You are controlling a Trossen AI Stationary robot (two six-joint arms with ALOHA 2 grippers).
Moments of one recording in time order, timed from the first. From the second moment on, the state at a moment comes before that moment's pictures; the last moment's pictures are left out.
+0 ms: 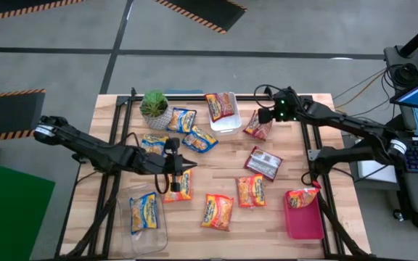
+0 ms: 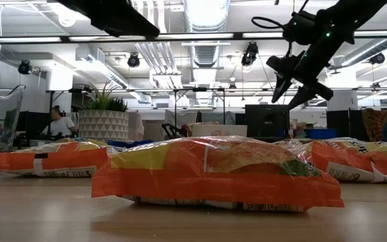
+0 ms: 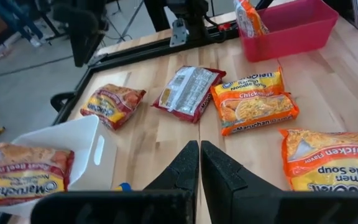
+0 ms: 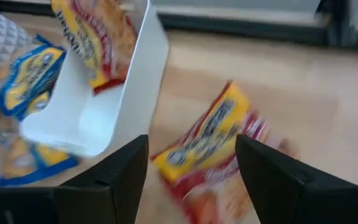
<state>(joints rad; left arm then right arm) -0.29 1.22 0.77 0.02 -0.44 0.10 -0.67 1.13 0.76 -0.43 0.04 0.59</state>
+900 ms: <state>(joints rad) -0.31 1.10 0.77 0.10 -0.36 0.13 -1.09 1.52 0.86 -0.54 -0.66 -0.02</state>
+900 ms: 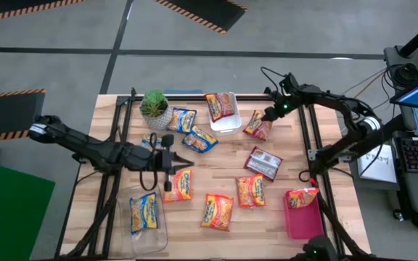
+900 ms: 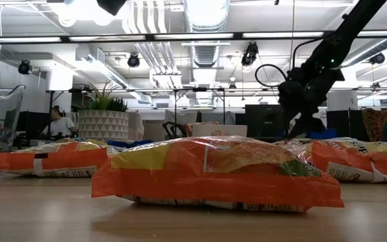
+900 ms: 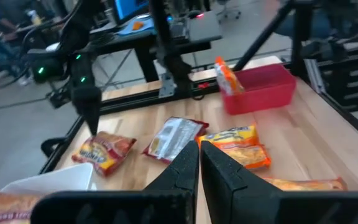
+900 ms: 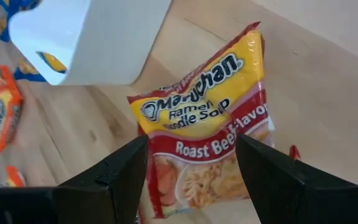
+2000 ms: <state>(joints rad) -0.33 1.13 0.77 0.09 -0.37 0.18 -1.06 1.62 0.85 -0.42 -0.56 -0.16</state>
